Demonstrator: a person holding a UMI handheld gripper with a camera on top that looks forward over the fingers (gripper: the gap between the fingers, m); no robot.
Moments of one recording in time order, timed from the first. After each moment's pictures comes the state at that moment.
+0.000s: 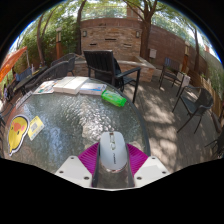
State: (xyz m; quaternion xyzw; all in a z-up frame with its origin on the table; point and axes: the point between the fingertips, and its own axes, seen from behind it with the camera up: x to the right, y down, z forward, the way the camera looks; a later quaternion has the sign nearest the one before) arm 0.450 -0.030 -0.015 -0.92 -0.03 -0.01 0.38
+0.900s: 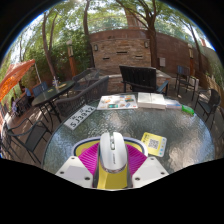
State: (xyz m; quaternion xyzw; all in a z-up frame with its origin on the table) arm 0.034 -0.048 0.048 -0.89 -0.01 0.07 0.45
